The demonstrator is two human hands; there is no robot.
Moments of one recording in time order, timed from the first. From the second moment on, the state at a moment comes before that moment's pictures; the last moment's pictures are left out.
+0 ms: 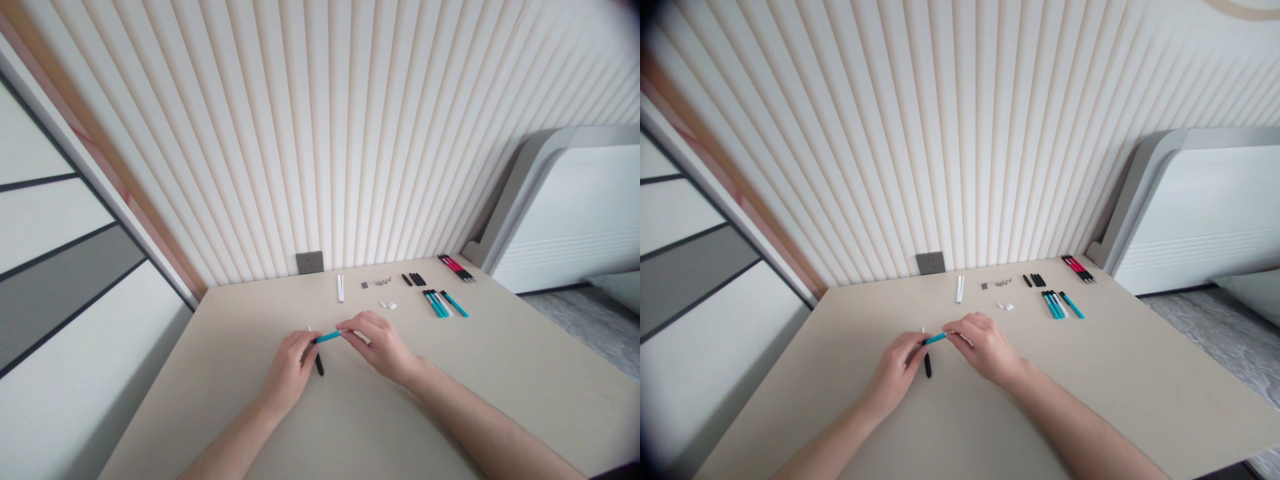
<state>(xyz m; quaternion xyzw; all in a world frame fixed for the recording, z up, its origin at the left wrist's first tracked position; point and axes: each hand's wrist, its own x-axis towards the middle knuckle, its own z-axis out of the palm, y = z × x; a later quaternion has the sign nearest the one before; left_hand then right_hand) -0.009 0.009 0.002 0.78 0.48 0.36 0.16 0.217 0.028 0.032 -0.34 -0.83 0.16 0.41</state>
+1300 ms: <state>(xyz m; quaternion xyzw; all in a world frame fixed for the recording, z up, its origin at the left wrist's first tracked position) -0.006 0.004 0.011 0.79 0.46 0.38 0.14 0.209 0.020 0.026 -0.33 -0.87 0.12 0.35</state>
